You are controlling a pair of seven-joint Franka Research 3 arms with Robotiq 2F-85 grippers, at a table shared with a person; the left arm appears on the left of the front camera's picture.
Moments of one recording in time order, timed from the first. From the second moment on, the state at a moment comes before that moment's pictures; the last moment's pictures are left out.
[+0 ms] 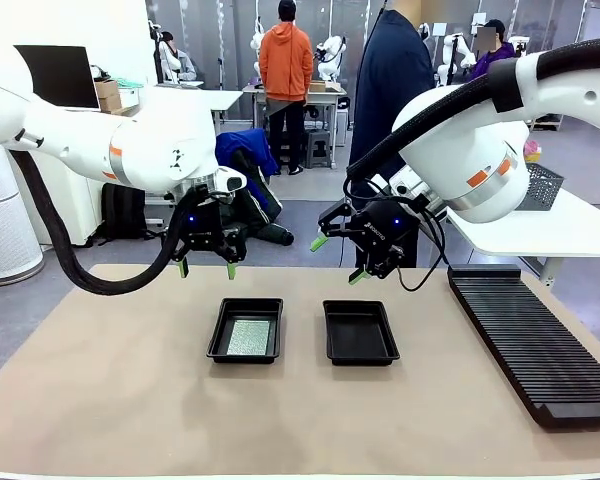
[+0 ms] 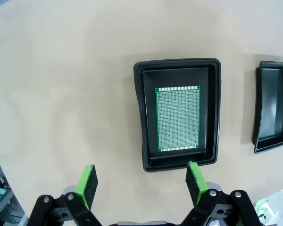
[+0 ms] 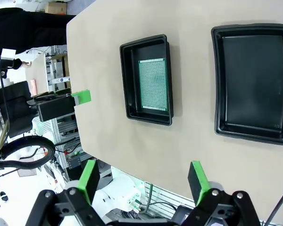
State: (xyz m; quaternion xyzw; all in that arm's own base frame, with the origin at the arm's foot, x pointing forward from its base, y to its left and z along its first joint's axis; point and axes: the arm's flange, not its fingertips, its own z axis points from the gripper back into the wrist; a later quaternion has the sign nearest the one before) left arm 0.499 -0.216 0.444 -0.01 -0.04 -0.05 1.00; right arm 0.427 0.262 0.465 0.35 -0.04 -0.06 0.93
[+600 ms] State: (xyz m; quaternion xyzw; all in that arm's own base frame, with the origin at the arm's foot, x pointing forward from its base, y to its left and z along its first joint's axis) left arm 0.503 -0.215 0.434 -0.01 -0.04 -0.05 1.00; right arm 0.427 0.262 0.465 0.35 -0.04 -0.06 0.93
